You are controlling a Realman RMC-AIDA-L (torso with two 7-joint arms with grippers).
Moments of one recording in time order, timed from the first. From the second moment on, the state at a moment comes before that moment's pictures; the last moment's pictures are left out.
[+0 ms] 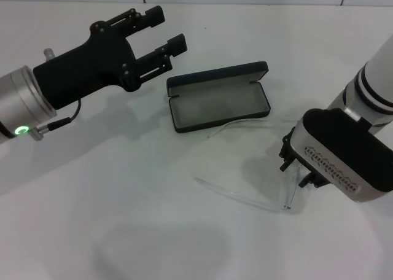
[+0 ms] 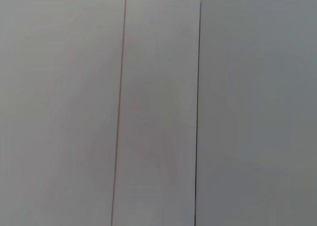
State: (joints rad) left arm -0.36 -2.08 1.09 0.69 1.22 1.51 -1.09; right arm 0.77 2.03 -1.78 -1.18 -2.47 -1.44 1.29
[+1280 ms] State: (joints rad) left arm -0.46 -2.03 1.09 0.64 1.26 1.76 -1.23; right arm 0.36 2.03 -1.53 -1.25 -1.70 -1.10 1.01
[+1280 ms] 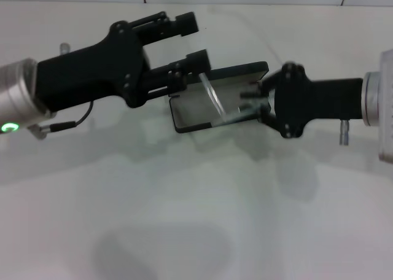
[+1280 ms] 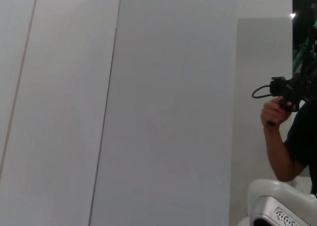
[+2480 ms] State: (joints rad) left arm -0.68 -1.95 1.05 0.60 1.33 1.74 -1.50; right arm 0.27 2.02 -1.55 -0.93 -0.98 -1.26 0.41
